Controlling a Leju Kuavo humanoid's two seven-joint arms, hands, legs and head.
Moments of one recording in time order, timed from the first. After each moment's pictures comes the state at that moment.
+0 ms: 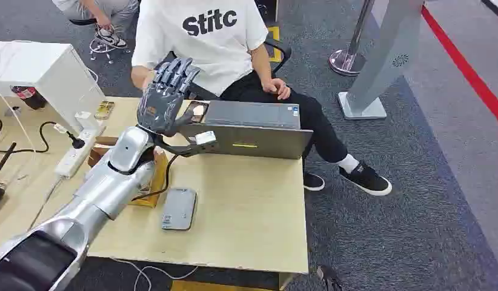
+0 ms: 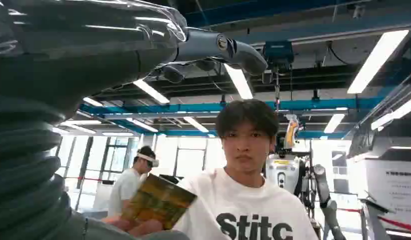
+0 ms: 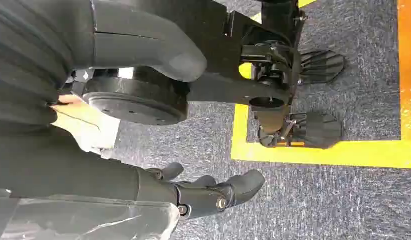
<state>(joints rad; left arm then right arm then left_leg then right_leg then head) -0.79 0.20 -0.57 -0.87 -1.06 0.57 -0.09 -0.31 0.21 -0.89 -0.21 0.80 0.03 0.28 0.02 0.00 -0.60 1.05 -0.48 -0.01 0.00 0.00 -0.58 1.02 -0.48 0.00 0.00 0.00</state>
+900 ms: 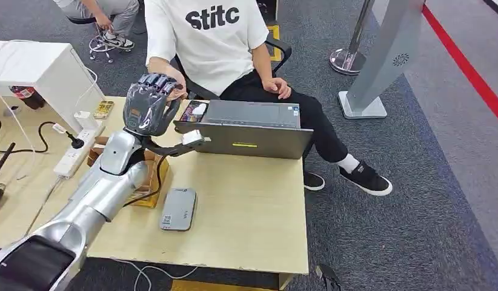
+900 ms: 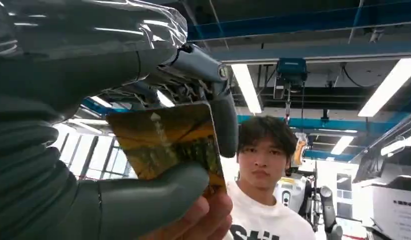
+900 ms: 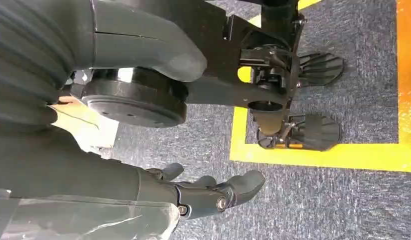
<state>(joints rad) -0.75 0.19 -0.44 -0.84 -1.04 0.68 -0.21 -0.31 0.20 -0.83 -0.21 0.74 0.02 0.28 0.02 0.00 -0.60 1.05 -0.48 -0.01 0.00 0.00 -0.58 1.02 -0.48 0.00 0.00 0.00</state>
